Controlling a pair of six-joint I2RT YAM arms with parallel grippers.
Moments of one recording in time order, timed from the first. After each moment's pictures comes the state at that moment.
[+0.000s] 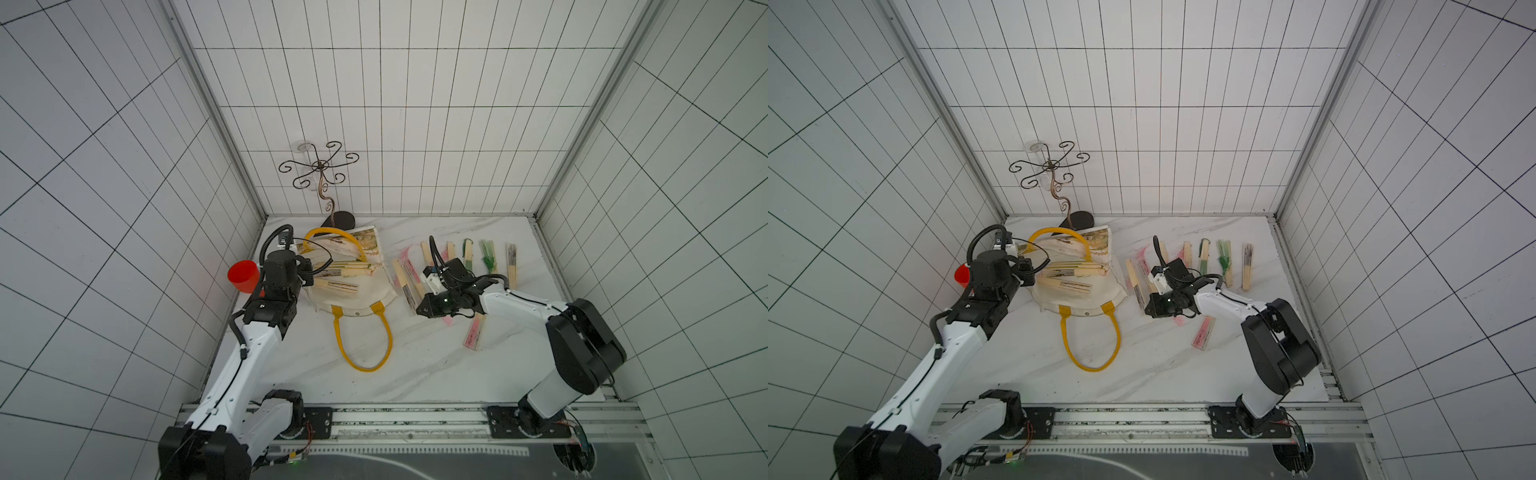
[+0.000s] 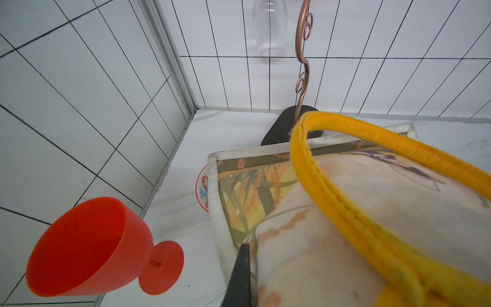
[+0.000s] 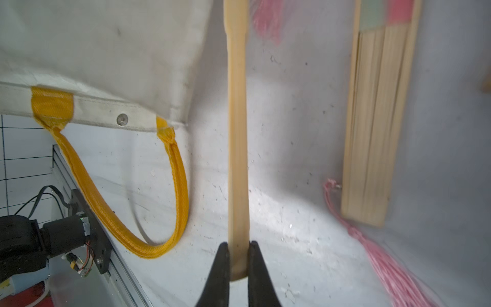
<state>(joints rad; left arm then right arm) -0.08 1.02 0.82 -0.24 -0.21 -0.07 0.57 1.68 0.99 -0.33 -0.46 0.36</state>
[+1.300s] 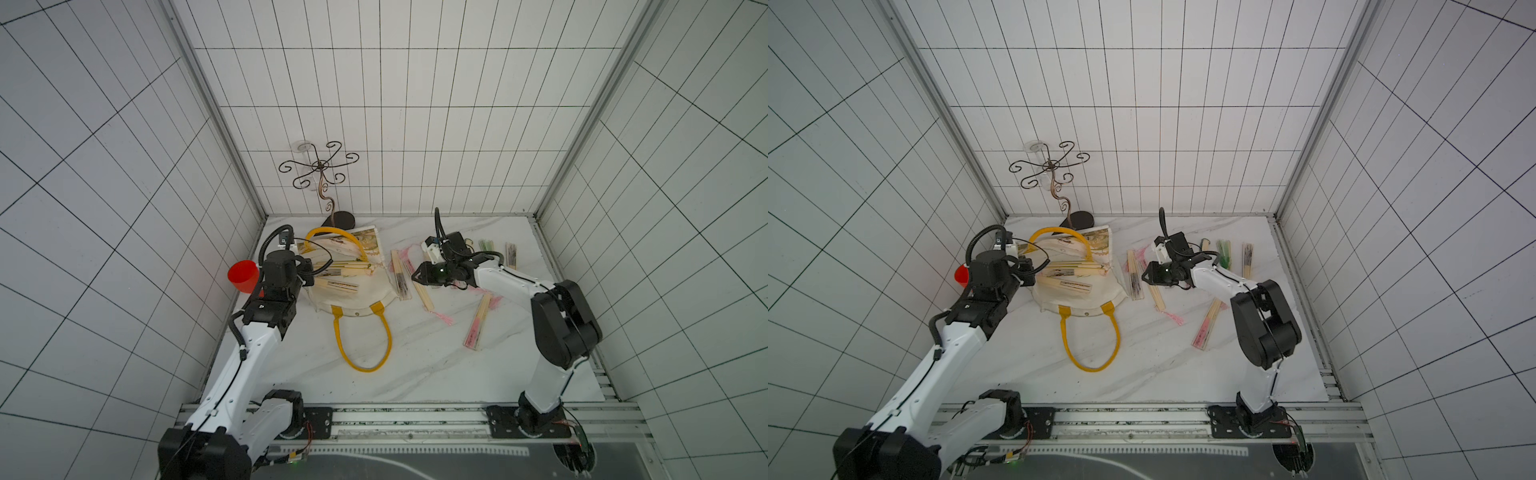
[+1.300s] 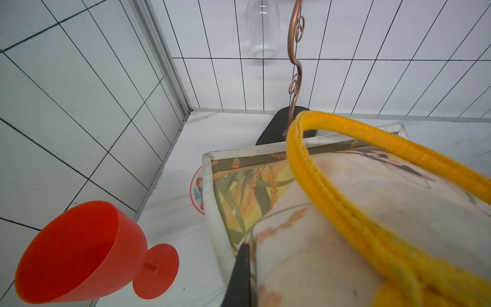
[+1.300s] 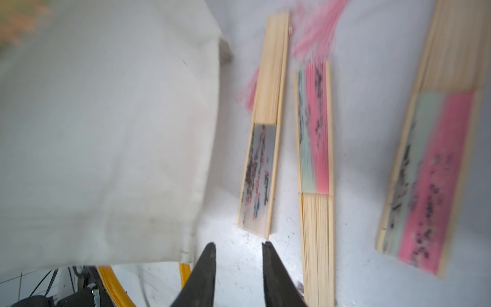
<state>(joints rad) -0.08 1.01 0.82 -0.24 -0.18 -0.07 0.50 1.71 1.20 -0.28 -0.38 0.39</state>
